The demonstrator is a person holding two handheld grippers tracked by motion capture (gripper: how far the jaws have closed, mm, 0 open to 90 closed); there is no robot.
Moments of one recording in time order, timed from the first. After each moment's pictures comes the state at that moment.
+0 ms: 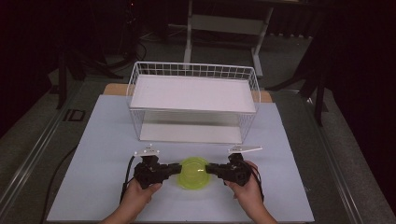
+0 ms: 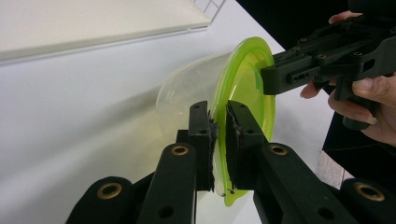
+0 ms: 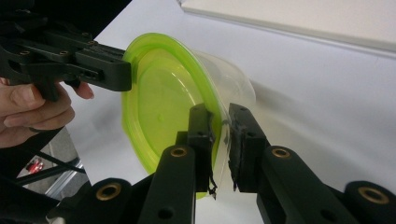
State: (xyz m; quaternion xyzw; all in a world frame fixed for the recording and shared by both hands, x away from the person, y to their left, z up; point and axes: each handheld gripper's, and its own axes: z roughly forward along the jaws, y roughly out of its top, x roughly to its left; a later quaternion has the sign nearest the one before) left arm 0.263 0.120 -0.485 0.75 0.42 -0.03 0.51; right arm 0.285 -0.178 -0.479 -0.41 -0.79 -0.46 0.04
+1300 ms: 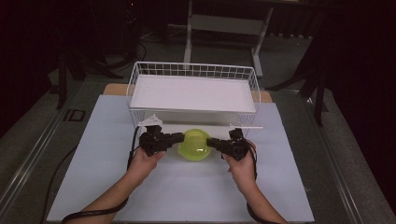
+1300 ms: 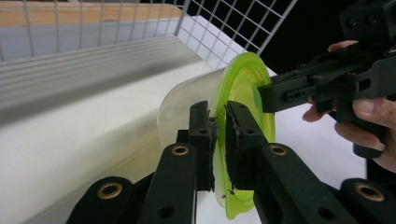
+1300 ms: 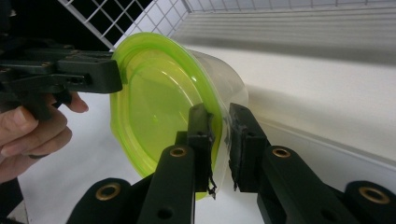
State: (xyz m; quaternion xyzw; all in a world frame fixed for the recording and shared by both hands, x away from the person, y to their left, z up) left arm 0.344 0.120 -0.466 0.74 0.39 0.03 0.54; right arm 0.349 -0.173 -0.463 -0.47 -0.74 -0.48 0.00
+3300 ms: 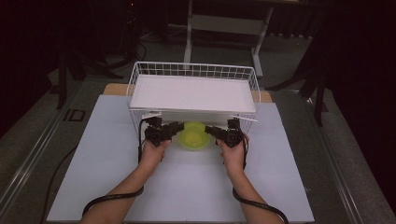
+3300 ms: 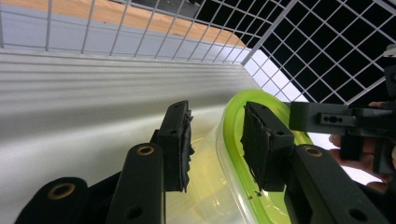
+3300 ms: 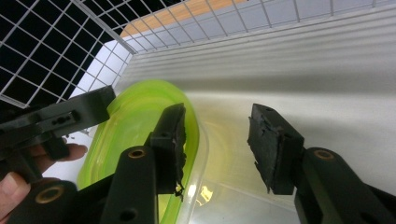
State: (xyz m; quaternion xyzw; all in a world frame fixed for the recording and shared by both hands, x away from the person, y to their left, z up) left arm 0.393 0.120 -0.508 0.66 0.50 0.04 0.56; right arm 0.404 -0.168 -0.496 -0.56 -0.67 -0.49 0.00
